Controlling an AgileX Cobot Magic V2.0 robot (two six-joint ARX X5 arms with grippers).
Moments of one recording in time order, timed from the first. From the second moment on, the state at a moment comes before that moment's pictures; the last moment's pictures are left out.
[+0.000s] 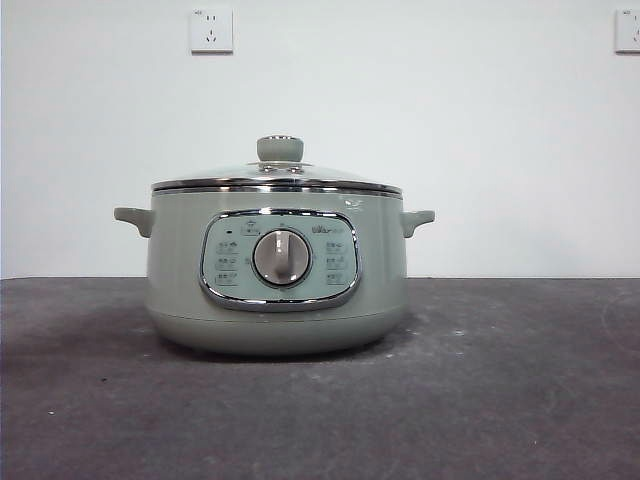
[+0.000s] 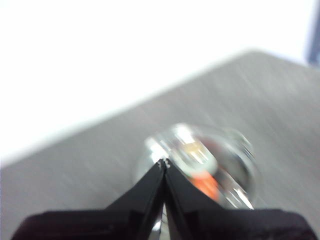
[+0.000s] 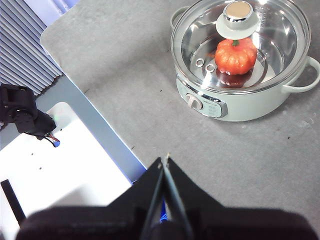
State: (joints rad) left arm -0.24 0.86 1.34 -0.72 0.26 0.19; right arm 0.65 1.10 1.69 -1.35 -0.29 -0.03
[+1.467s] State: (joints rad) left arm 0.02 0.00 0.02 -0.16 0.03 0.06; right arm 0.65 1.09 1.69 -1.35 -0.28 -0.03
